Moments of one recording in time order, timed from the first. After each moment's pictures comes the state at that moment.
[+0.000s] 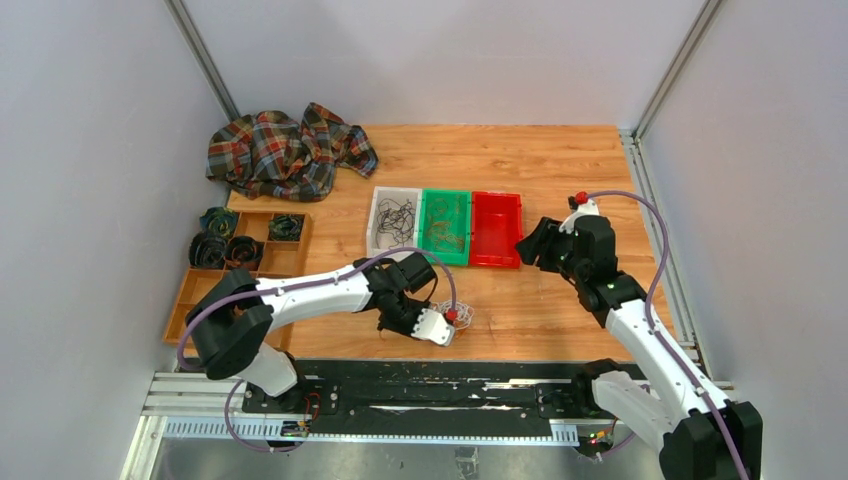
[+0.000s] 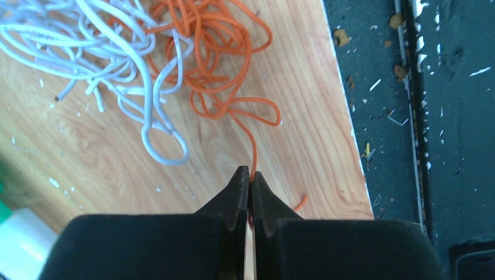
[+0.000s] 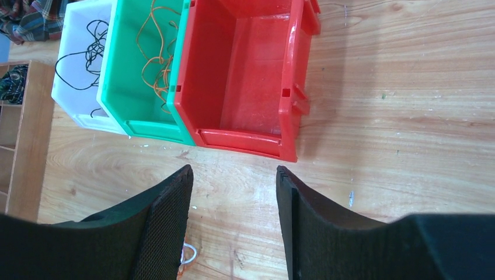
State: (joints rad) left arm -0.96 1.51 0.87 -0.68 0.27 0.98; right arm 0.26 0.89 0.60 -0.20 -0.13 0.46
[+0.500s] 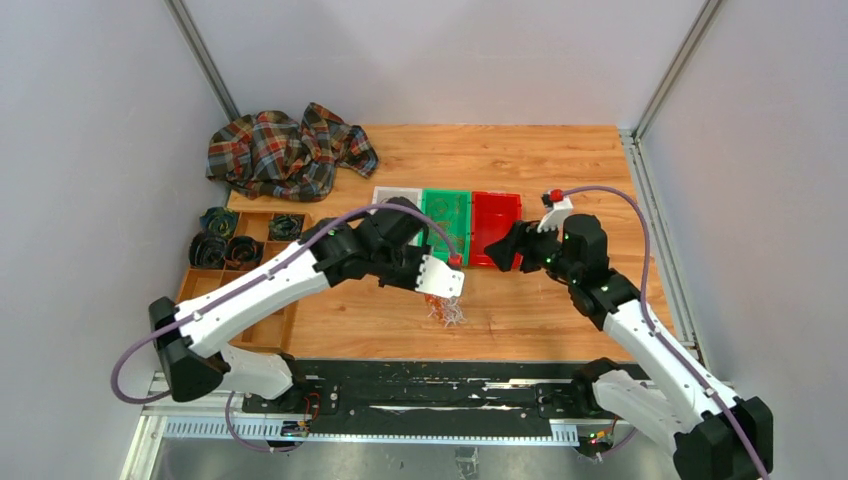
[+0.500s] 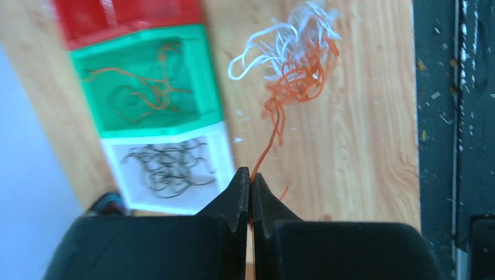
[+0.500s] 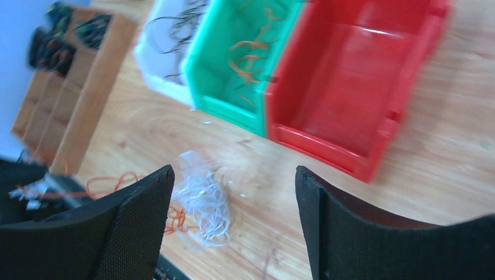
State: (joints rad) left arm -0.96 1.34 1.29 -0.96 0.13 0.91; right arm 0.36 0.89 0.62 -0.15 -0.26 0.41
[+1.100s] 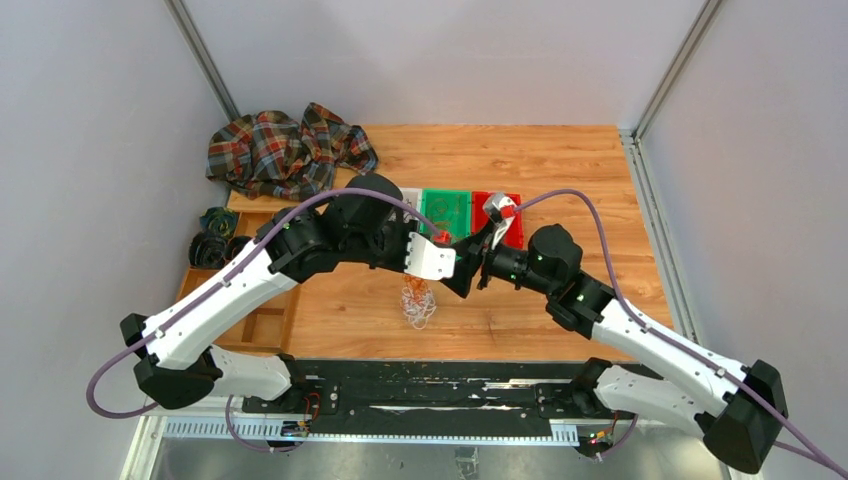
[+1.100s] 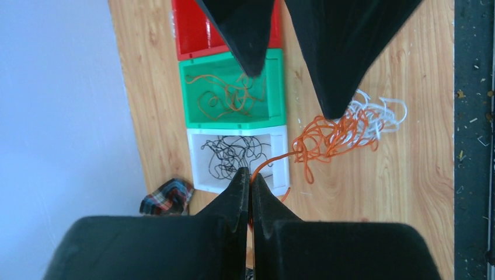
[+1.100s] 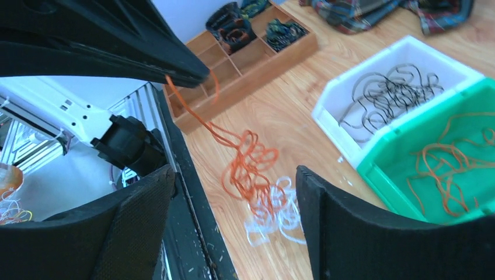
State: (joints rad) left arm -0.96 1.26 1.54 -1.03 0.09 0.91; right arm 0.78 0.92 0.68 0.15 -0.36 0.32
